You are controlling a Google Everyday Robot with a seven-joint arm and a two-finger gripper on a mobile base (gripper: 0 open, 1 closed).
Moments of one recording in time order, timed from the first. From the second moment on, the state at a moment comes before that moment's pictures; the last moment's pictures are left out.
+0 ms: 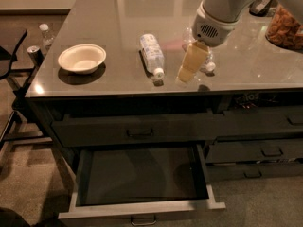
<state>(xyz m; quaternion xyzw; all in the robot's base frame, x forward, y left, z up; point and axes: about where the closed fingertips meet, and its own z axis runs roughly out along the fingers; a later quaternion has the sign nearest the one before) 0.575 -0.123 0.931 -0.50 0.85 0.00 0.16</state>
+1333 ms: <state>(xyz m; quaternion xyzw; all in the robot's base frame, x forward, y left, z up) 0.616 -0.049 0.952 -0.48 0.85 0.02 0.20</state>
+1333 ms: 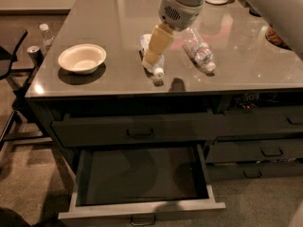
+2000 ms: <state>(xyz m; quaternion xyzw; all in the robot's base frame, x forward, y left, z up) 0.668 -0.005 0.946 -0.42 0.89 0.05 0.18</state>
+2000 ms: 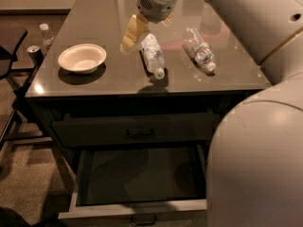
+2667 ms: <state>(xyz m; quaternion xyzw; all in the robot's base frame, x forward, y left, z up) 0.677 -0.007 0.938 -0.41 0.89 0.07 0.18</state>
